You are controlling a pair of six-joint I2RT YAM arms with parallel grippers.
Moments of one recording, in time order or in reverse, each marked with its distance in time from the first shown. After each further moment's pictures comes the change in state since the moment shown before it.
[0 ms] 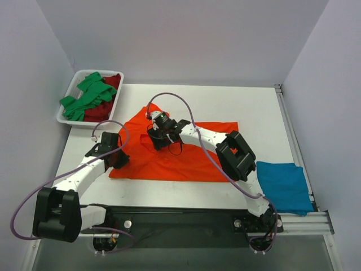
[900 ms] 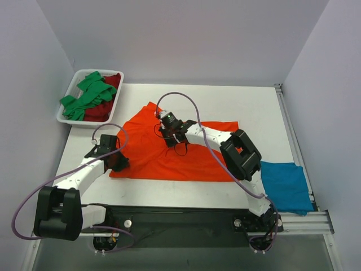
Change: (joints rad) left arm 0.034 0.006 -0.044 0.007 0.057 0.019; right arm -0.028 -0.043 -0.108 0.031 0.092 0.012
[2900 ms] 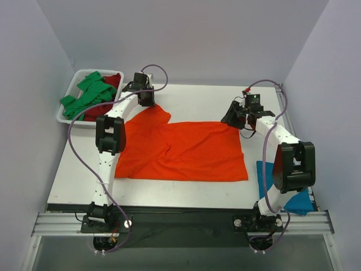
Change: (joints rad) left arm -0.082 1.342 1.711 -0.162 0.137 0.649; right arm -0.709 -0.460 -0.402 0.066 -0.309 0.264
